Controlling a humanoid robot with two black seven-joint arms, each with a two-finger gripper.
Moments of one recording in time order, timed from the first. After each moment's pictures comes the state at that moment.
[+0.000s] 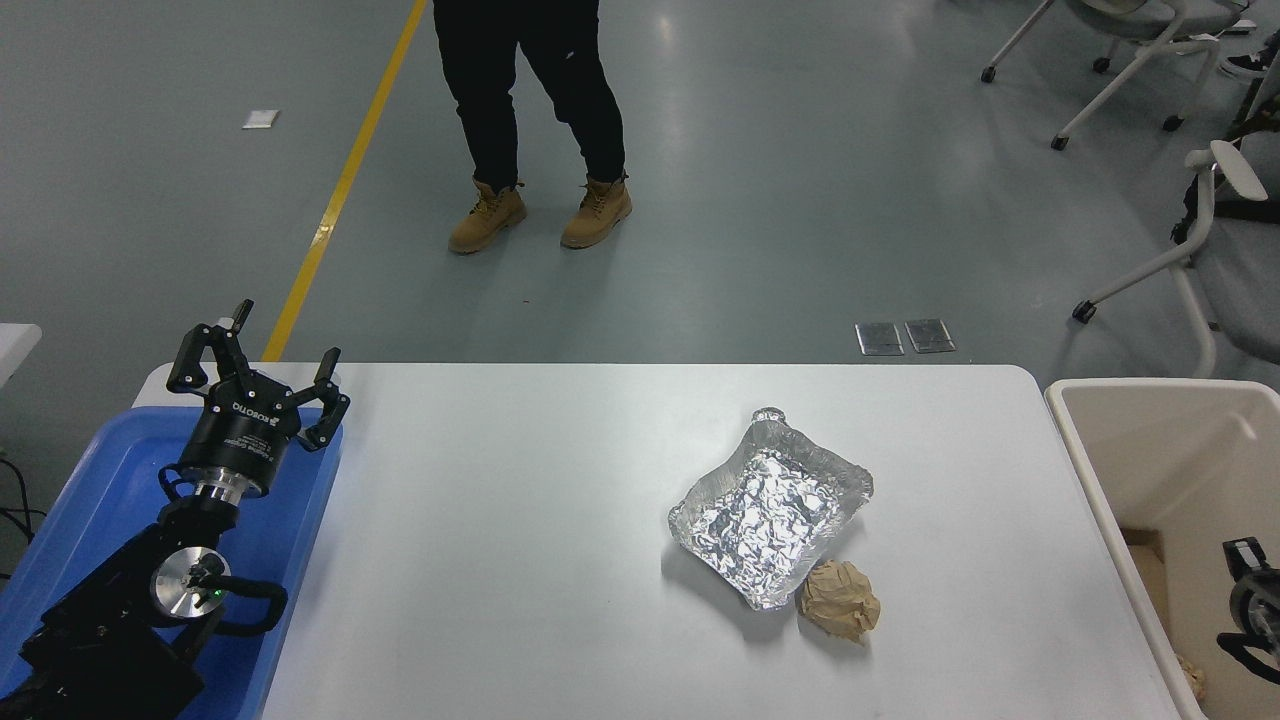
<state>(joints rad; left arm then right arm) -0.45 0.28 -1.07 -0.58 0.20 -0.61 -0.45 0.62 -0.47 -0.35 0.20 0.12 -0.08 -0.14</state>
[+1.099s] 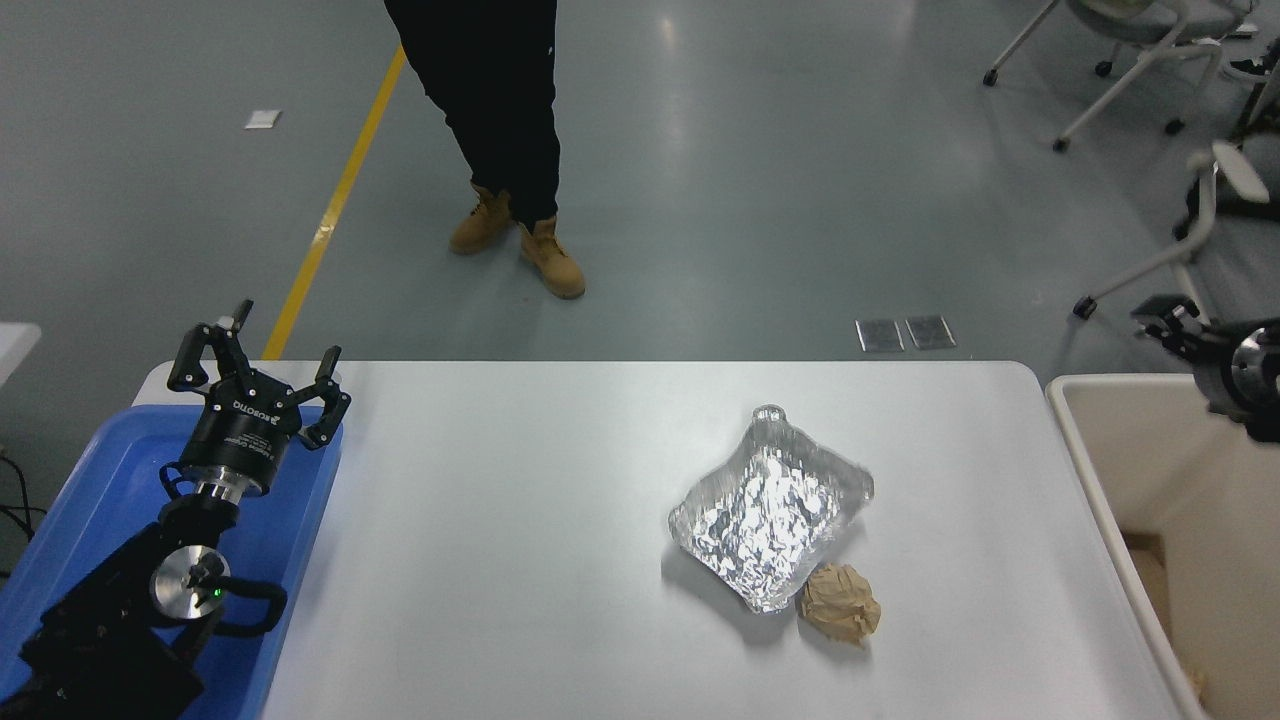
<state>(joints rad) -0.45 0.28 -1.07 -0.58 0.20 -0.61 -0.45 1.83 -0.71 -1.22 1.30 0.14 -0.04 -0.17</state>
